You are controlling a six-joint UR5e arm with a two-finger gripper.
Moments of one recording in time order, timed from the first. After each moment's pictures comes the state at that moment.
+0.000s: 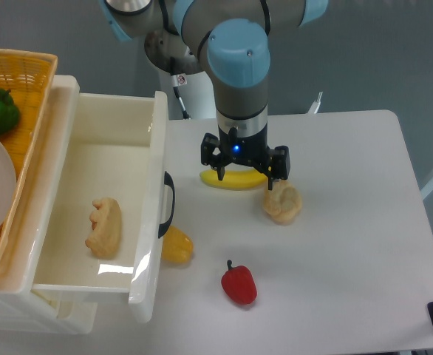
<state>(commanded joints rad) 2.47 -1.77 -1.58 -1.23 1.60 0.73</state>
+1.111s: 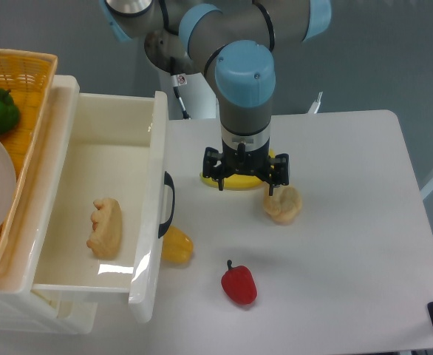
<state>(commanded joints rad) 2.47 -1.80 -1.59 -1.23 1.59 0.56</state>
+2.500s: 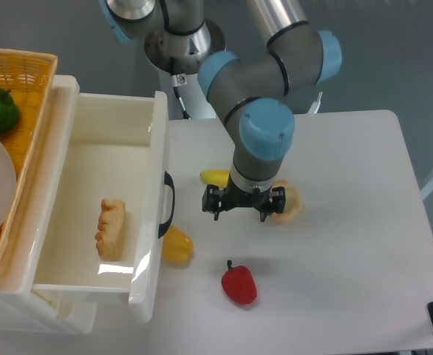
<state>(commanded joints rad) 2.48 -1.97 -1.56 -1.22 1.41 0.45</state>
